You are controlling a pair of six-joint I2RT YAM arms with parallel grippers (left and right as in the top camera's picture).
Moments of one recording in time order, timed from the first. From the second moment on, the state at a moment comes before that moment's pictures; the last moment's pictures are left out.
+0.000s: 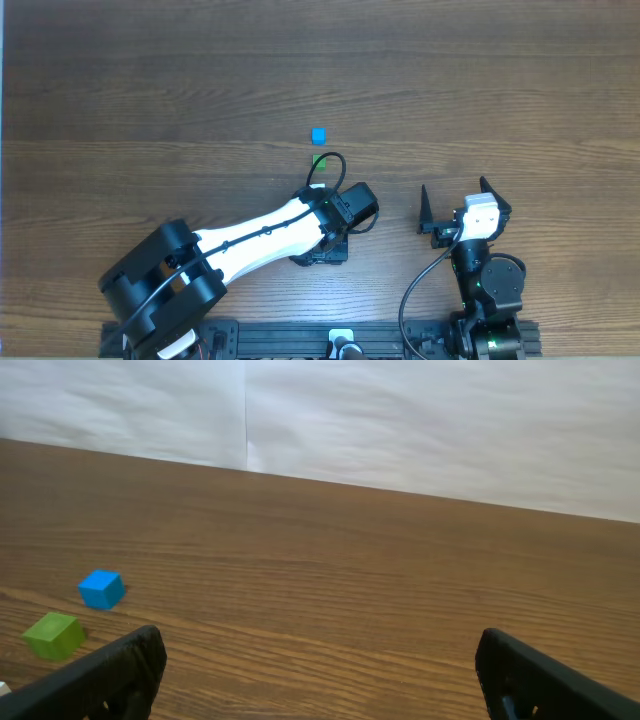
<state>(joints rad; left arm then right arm) -0.98 1.79 1.06 -0.84 0.03 -0.95 0.11 0.02 0.01 -0.07 -0.01 -0.08</state>
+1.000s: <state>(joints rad) -0.98 1.78 1.07 -0.91 0.02 -0.96 0.11 0.02 0.01 -0.07 -0.01 -0.08</state>
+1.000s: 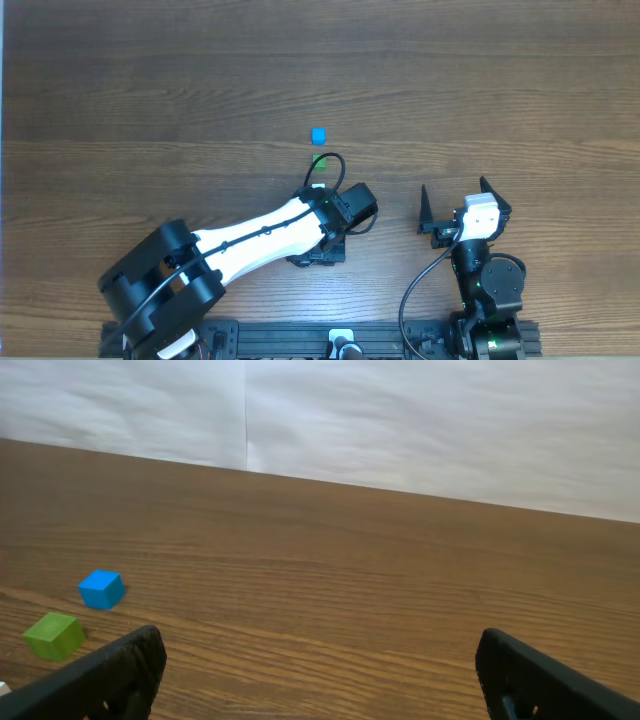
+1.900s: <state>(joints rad) -0.76 1.82 1.55 -1.21 -0.05 -0.83 0.11 0.02 0.01 -0.07 -0.01 -0.08</state>
